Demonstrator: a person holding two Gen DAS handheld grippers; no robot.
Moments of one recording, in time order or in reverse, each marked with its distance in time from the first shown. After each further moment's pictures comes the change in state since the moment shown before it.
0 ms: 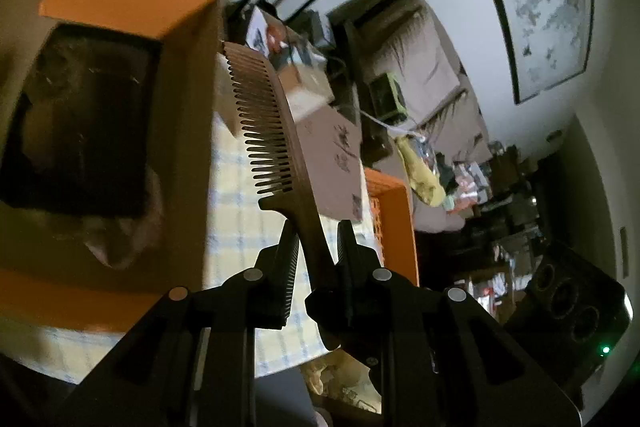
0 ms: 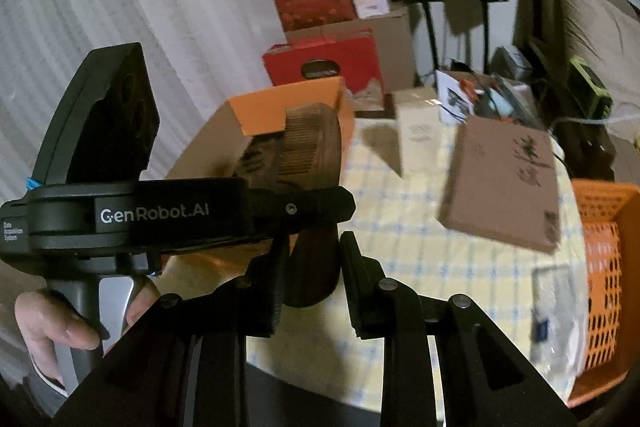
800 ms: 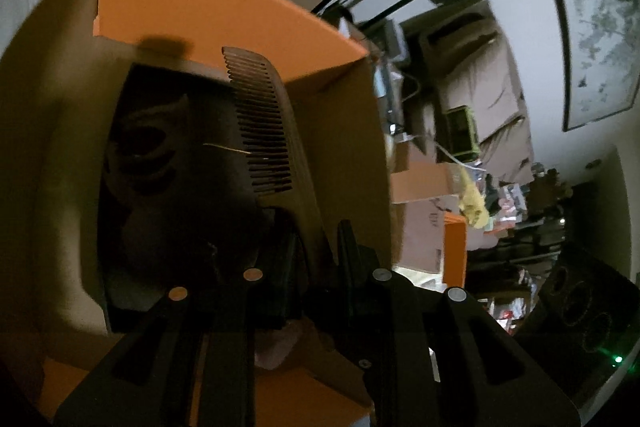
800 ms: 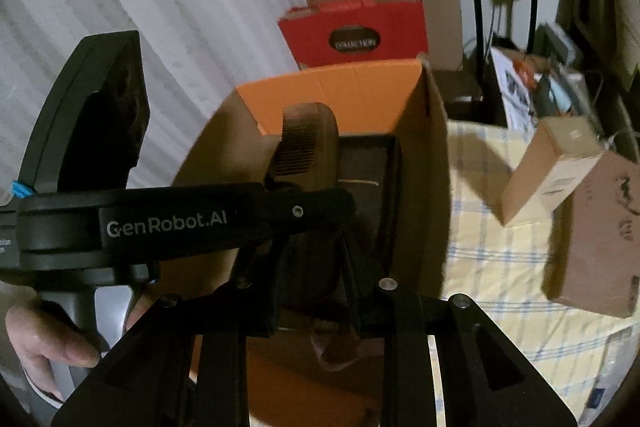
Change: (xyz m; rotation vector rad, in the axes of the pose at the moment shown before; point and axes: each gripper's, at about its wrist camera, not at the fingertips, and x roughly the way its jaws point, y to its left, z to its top) left arm 0.010 0.115 0.094 -0.120 0.069 0.150; right arm 0.139 0.044 0.063 0.035 0.155 0.045
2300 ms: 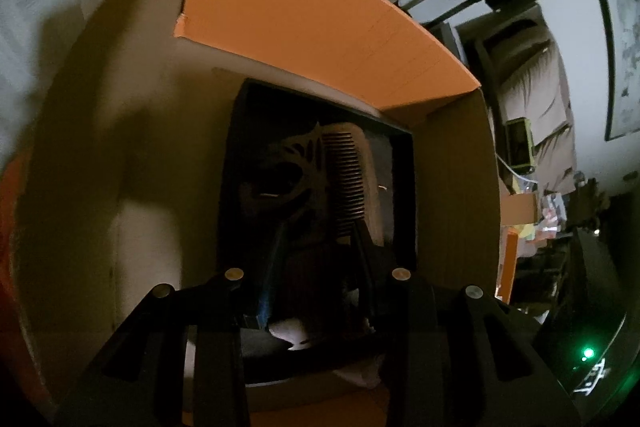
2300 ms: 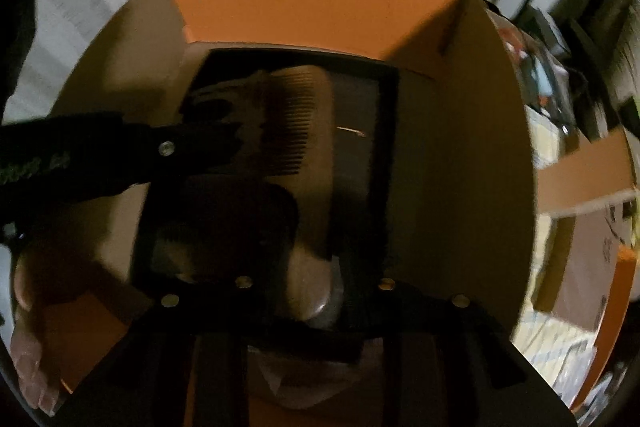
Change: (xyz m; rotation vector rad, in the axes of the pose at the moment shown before) left arm -0.002 0.065 0.021 -0.032 0.011 0.155; right arm 0.097 0.006 0.004 -0.089 0.292 -0.308
